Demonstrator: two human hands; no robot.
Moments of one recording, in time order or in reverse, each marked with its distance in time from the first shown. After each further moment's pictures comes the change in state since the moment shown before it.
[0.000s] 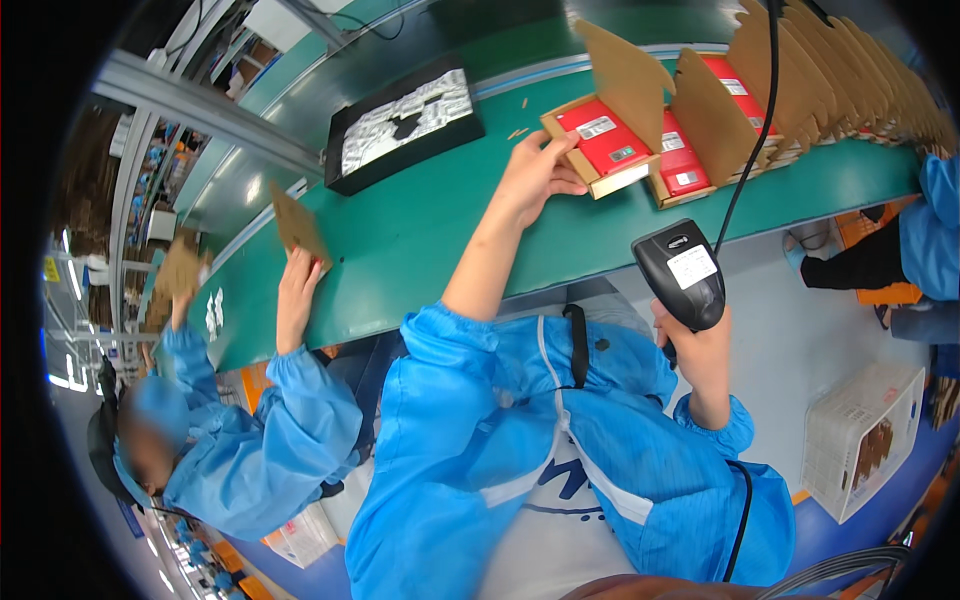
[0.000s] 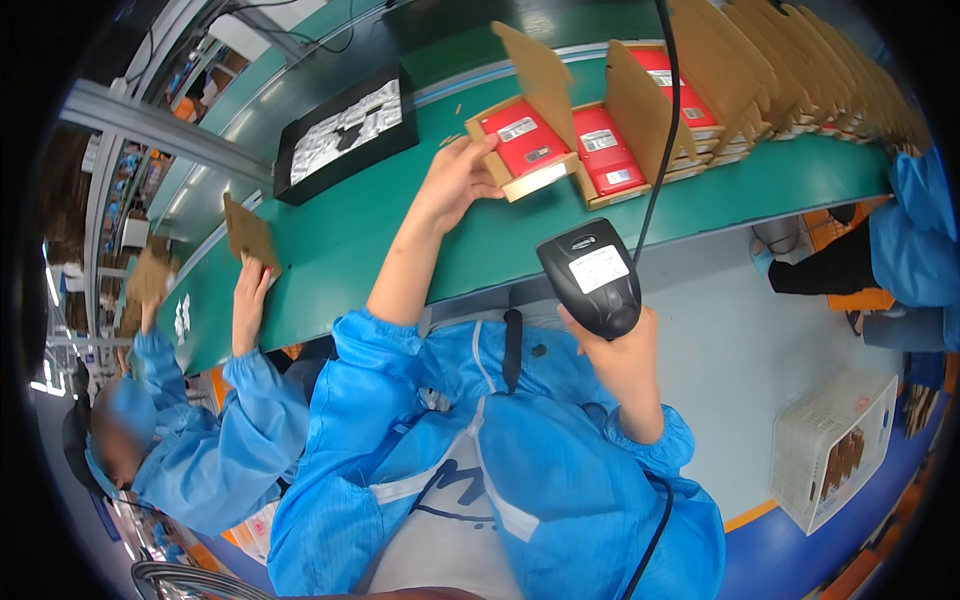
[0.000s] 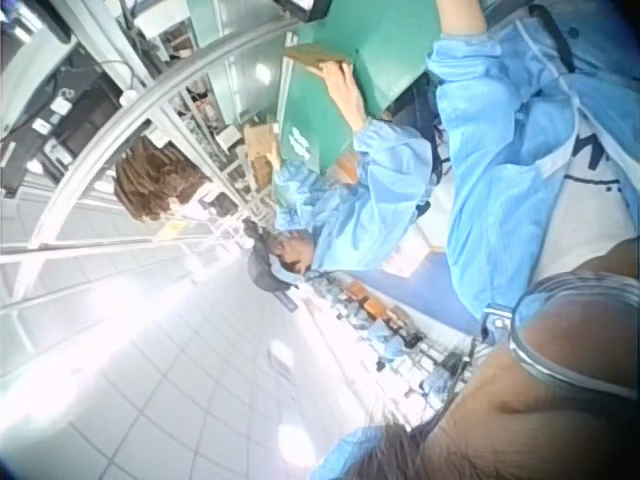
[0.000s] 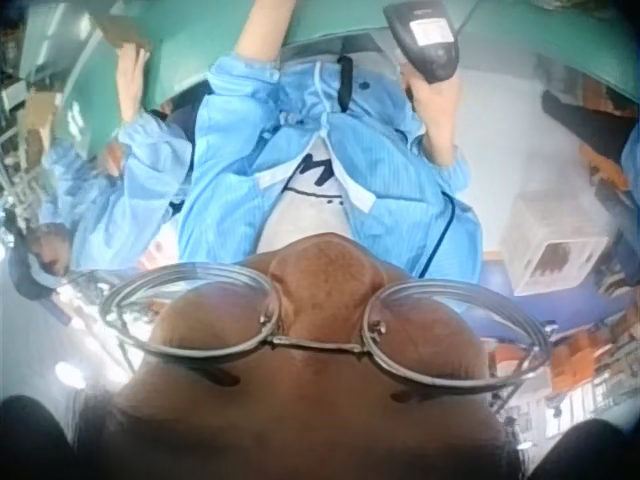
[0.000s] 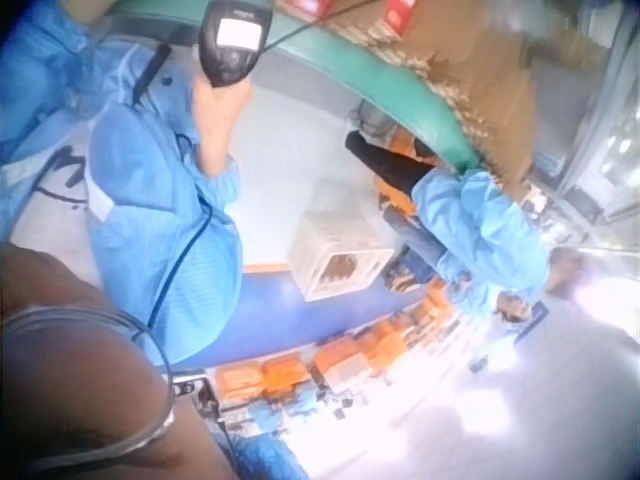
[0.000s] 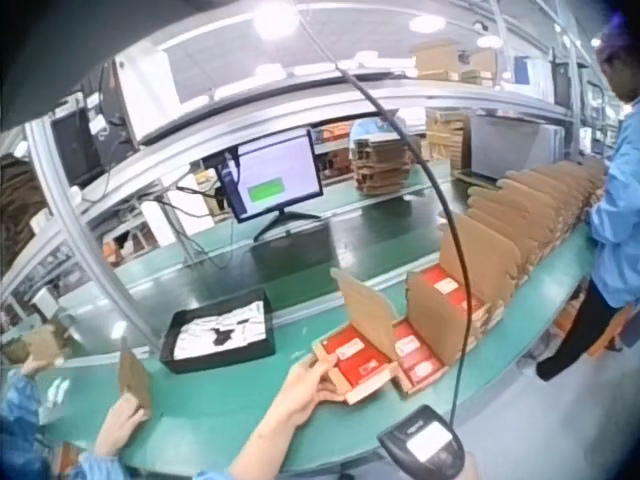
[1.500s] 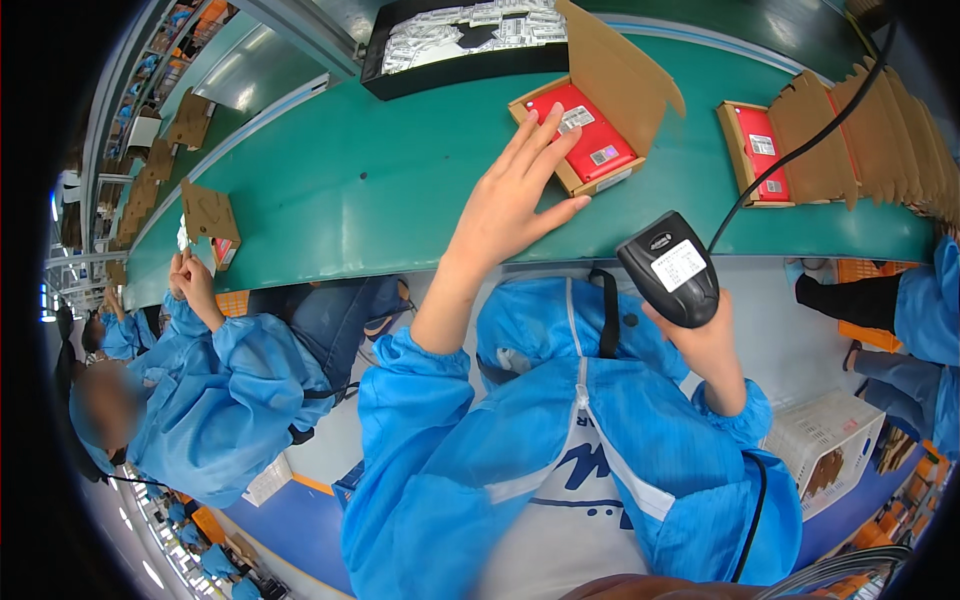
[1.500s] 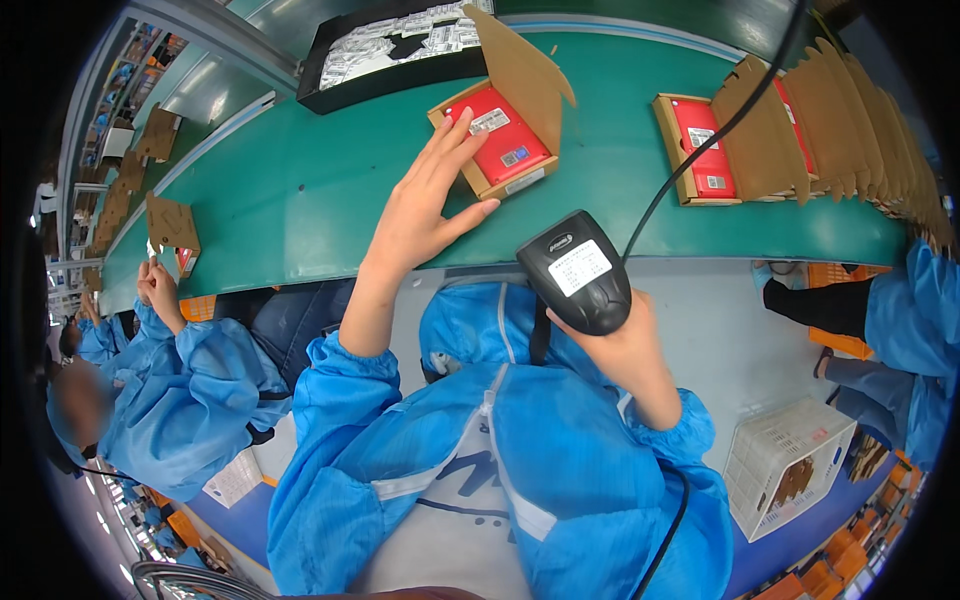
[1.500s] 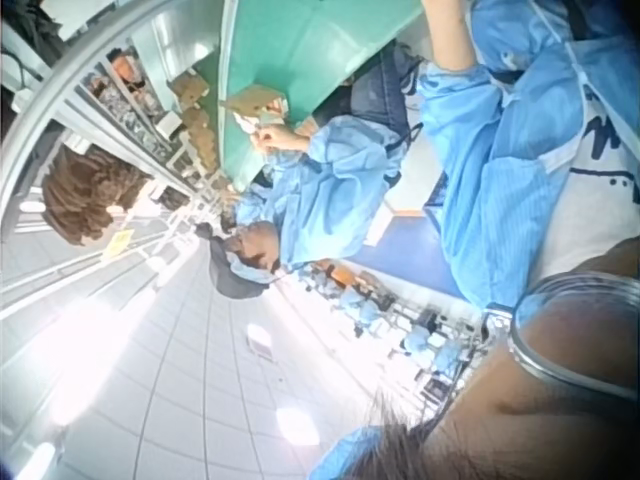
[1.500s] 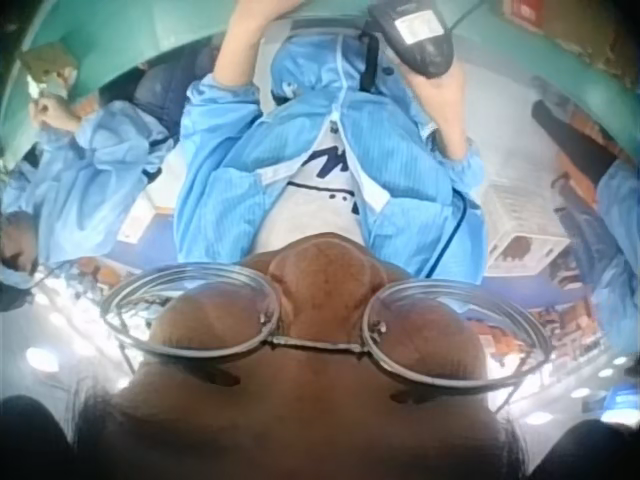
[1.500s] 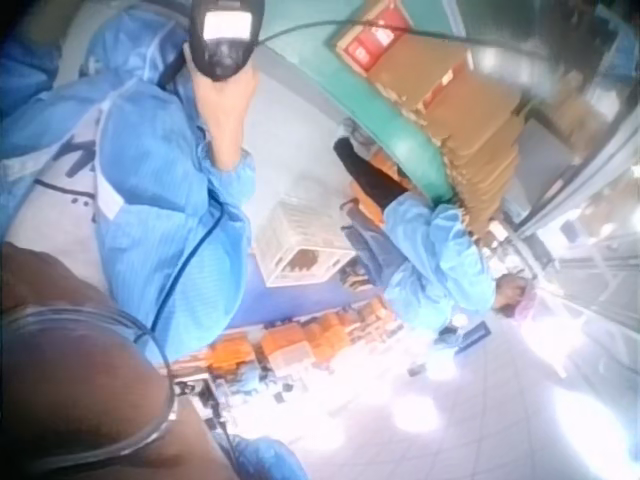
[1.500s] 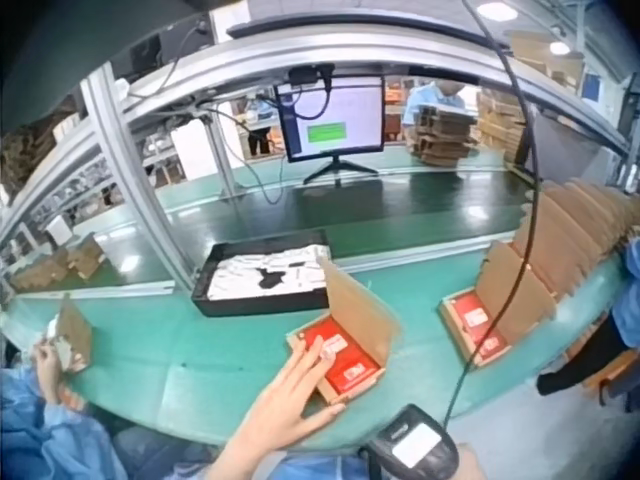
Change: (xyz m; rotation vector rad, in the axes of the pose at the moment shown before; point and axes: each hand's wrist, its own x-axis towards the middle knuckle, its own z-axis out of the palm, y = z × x) left_hand -0.114 -0.007 -0.082 1.282 0.189 0.691; right_hand 0.007 -0.007 0.056 -0.362 -0.378 -0.002
